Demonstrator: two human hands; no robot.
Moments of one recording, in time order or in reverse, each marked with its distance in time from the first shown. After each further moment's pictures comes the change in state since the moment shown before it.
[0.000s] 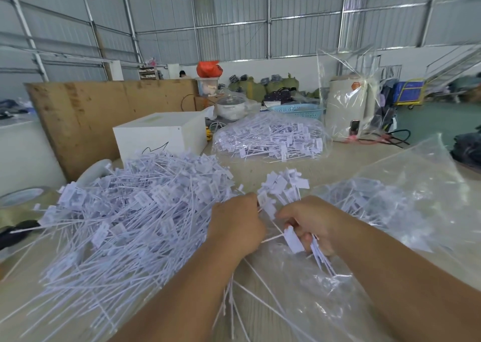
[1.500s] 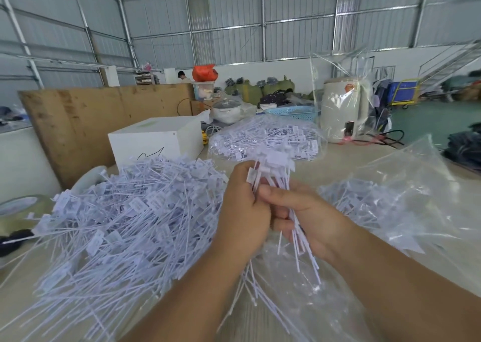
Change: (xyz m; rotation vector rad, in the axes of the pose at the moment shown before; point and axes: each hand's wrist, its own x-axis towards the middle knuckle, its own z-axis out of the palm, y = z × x) left_hand -0.005 0.030 -0.011 -0.899 0.342 0.174; right_hand -0.038 -0.019 0.014 0.531 -0.360 -0.461
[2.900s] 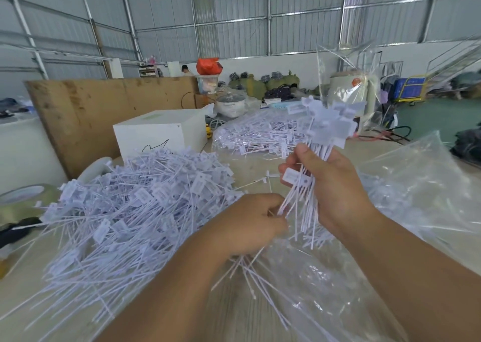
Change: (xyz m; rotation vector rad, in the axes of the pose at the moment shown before) left_hand -0.002 -0.003 -0.024 0.311 -0.628 -0.210; right_hand 0.003 -0.019 -0.003 -0.089 0.352 -0.355
